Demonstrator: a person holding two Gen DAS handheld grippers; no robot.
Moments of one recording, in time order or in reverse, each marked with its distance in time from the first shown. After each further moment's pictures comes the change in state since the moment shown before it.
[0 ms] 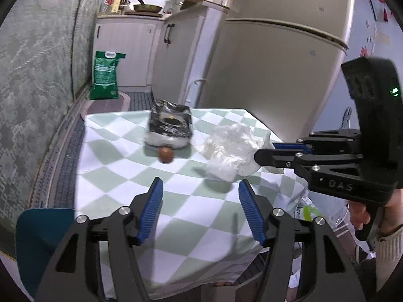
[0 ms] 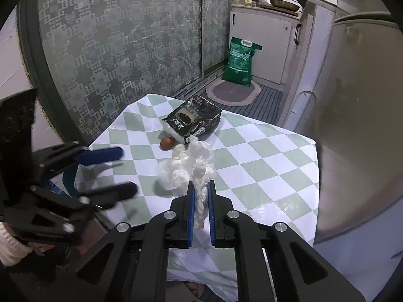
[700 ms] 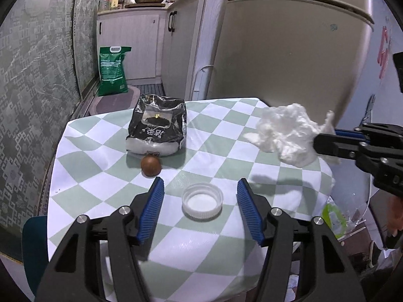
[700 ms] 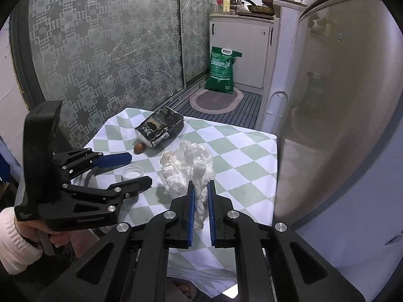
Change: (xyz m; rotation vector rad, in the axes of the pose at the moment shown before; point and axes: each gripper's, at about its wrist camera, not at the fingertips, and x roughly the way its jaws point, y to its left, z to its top) left arm 0.048 -0.019 0.015 0.040 0.075 0.124; right arm -0.032 -0.041 -0.017 0.075 -0.068 -0.050
